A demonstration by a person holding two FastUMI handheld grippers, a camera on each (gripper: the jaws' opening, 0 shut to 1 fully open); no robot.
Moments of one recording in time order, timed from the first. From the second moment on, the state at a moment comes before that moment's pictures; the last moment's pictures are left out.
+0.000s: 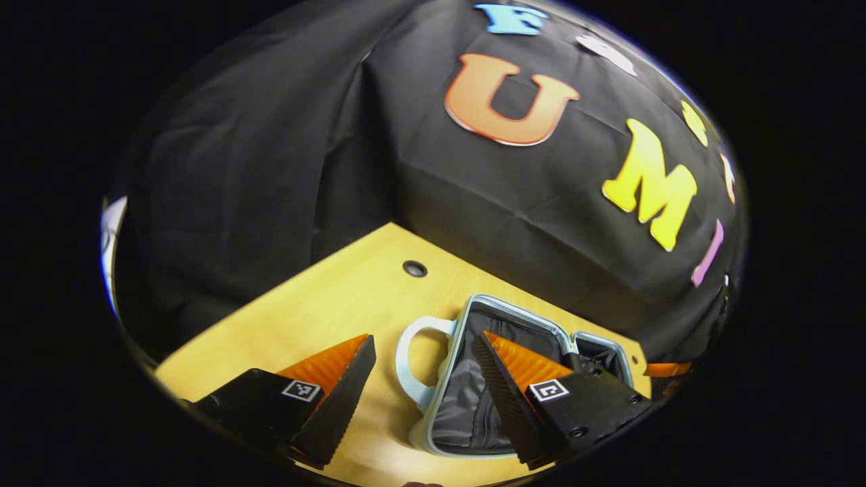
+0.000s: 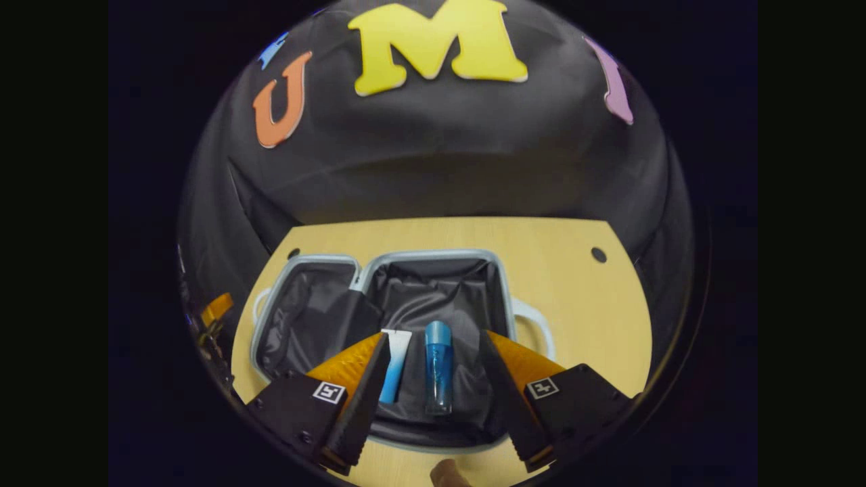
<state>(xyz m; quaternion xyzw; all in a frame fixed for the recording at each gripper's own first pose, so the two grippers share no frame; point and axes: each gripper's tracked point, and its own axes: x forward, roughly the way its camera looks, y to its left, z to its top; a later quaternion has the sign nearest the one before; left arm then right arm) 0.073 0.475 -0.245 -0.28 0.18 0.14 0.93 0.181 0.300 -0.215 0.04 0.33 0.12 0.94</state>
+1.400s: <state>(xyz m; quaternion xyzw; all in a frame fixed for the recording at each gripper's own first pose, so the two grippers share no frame) 0.112 0.457 -0.196 -0.23 0.19 0.19 0.94 -0.021 0.091 -0.045 0.05 0.14 0.01 0.99</state>
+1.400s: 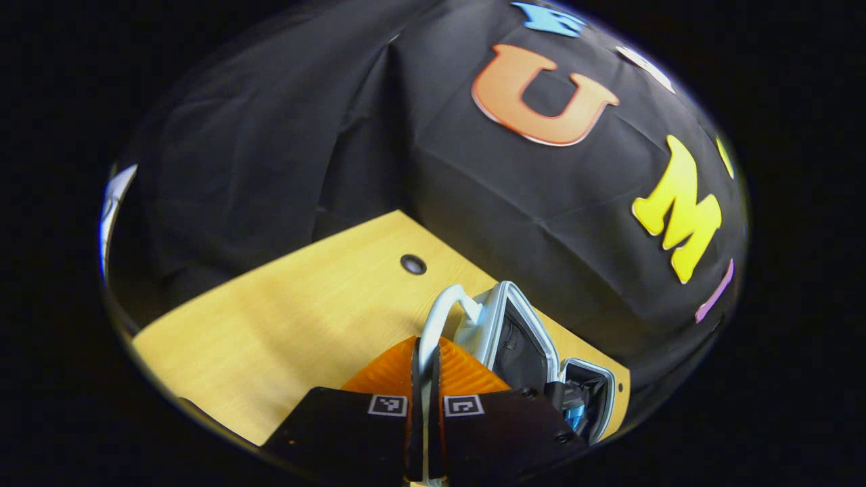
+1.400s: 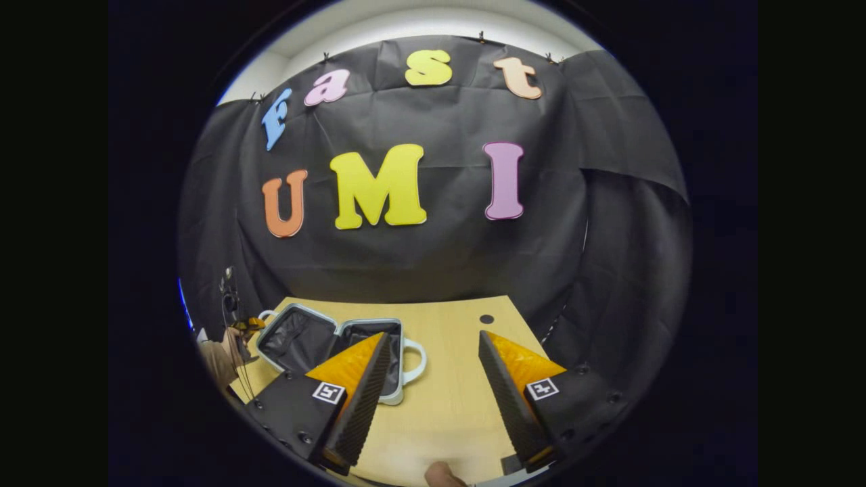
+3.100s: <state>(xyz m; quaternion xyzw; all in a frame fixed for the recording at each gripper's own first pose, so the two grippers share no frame) 0.176 -0.021 -0.206 0.12 0.23 0.06 0.96 -0.060 -0.136 -0.088 0.05 0.15 0.00 0.99</state>
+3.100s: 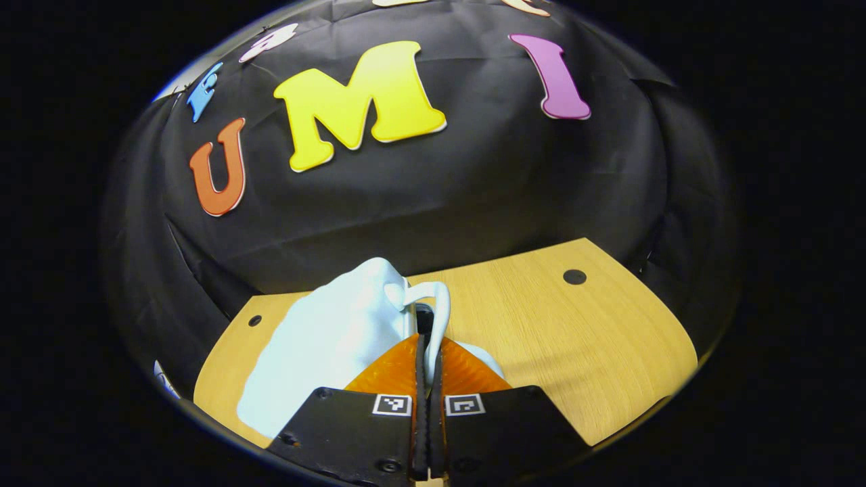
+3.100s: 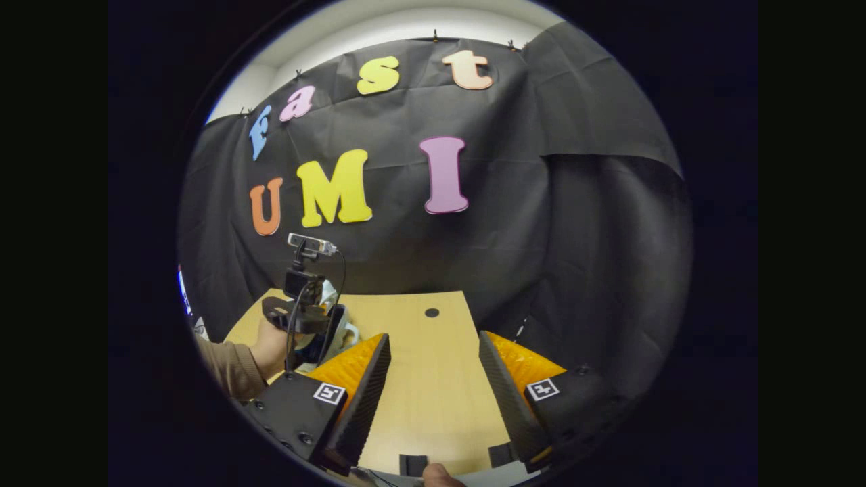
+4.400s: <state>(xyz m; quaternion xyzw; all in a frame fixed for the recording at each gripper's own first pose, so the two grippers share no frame) 0.053 0.090 0.008 0.03 0.04 0.07 1.00 0.011 0.013 -0.035 0.06 0.10 0.07 0.99</state>
